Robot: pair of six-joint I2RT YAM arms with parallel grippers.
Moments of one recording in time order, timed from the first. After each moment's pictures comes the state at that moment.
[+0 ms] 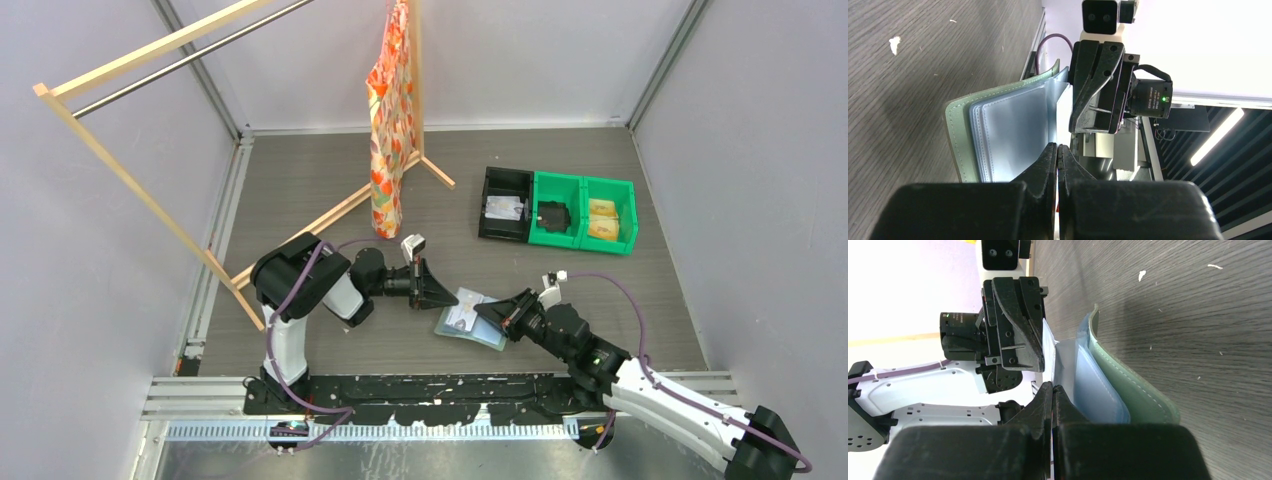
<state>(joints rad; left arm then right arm) -0.66 1.96 0.48 1.38 0.88 -1.47 0.85 0.44 0.01 0.14 0.08 1.47</state>
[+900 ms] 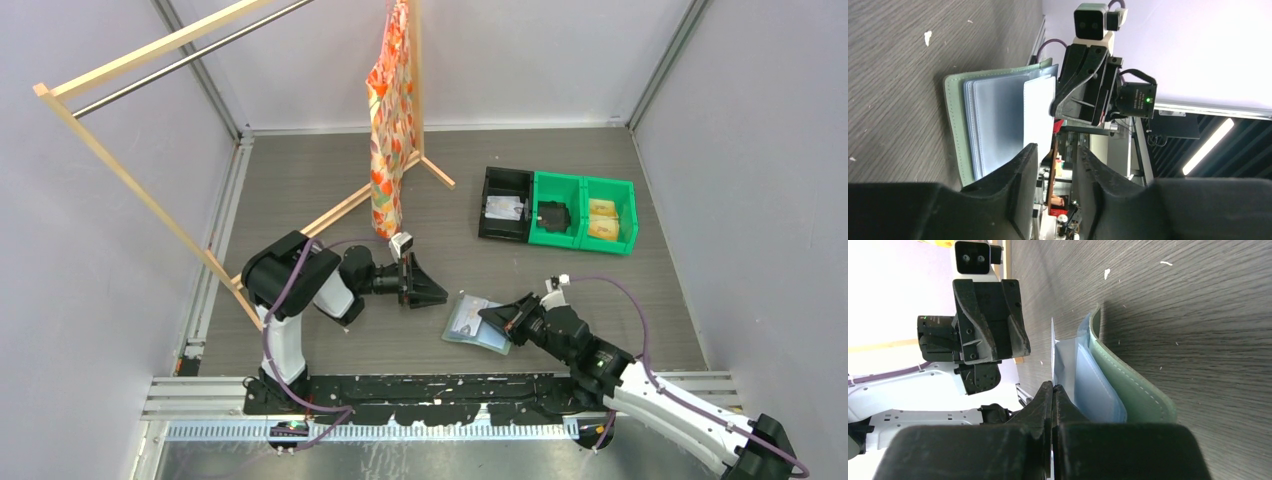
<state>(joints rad) -0.58 1.93 0.44 1.38 0.93 -1.49 0.85 0.35 0.01 -0.02 0.10 1.47</state>
